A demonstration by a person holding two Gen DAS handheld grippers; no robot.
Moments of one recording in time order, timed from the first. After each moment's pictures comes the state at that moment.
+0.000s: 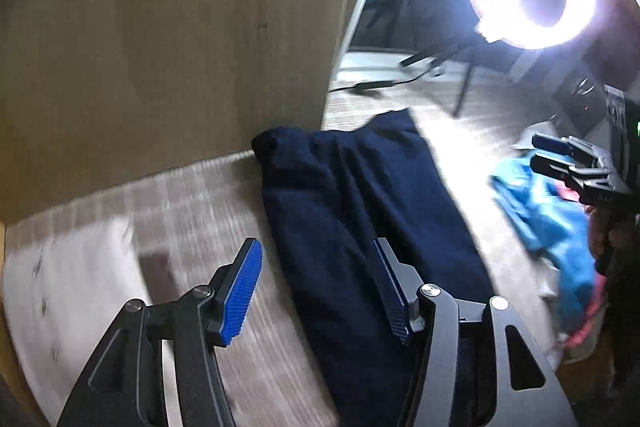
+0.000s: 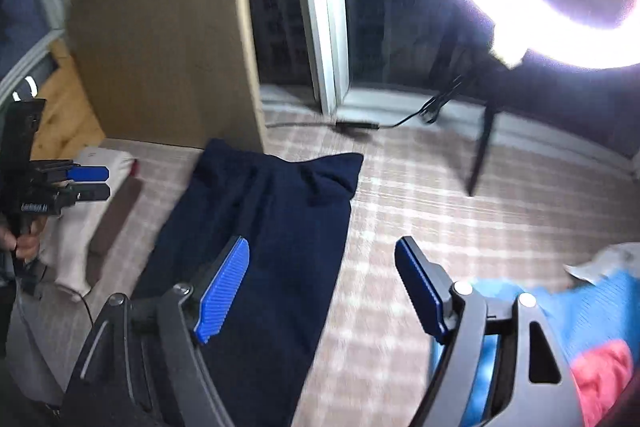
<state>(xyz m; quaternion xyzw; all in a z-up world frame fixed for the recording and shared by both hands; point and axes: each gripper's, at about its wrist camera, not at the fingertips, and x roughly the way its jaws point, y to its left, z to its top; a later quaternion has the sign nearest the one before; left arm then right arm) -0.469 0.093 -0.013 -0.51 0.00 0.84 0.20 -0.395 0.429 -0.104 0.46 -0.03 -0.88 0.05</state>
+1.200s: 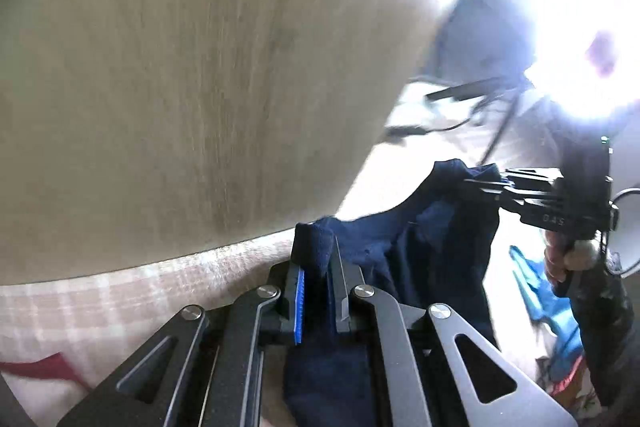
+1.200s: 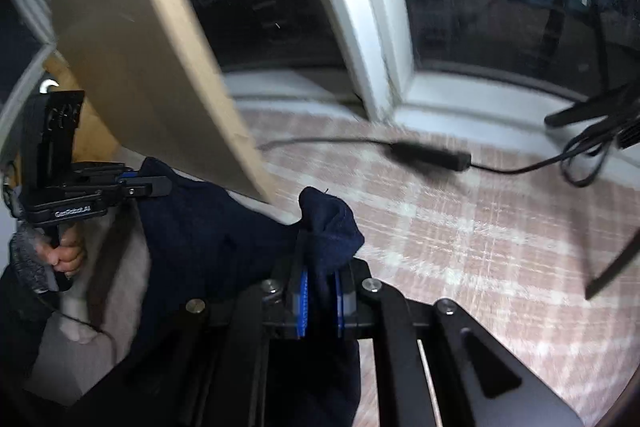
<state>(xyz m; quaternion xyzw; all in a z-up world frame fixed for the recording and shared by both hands) -0.560 0.103 -0.043 -0.50 -0.07 0.83 0.25 -0.503 0.419 -0.129 0.48 -0.08 -0.85 0.19</state>
